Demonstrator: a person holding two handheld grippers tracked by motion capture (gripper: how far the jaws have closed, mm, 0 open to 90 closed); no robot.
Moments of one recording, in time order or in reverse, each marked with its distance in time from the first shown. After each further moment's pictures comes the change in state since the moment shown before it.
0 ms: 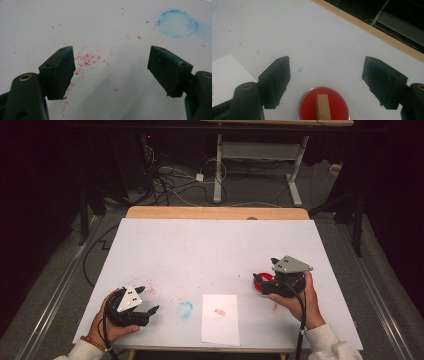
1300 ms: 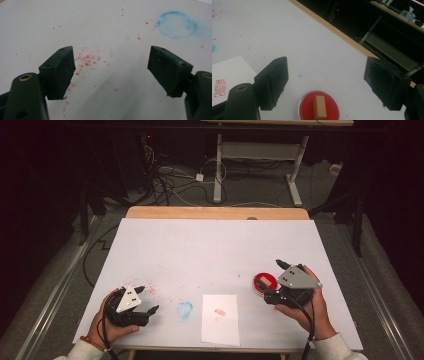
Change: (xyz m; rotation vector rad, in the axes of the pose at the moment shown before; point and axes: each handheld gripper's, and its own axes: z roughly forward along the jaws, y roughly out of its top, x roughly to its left) left arm 0.000 0.000 -0.001 -0.007 0.003 0.003; right arm 0.018 0.003 -0.039 -0.101 -0.057 -0.119
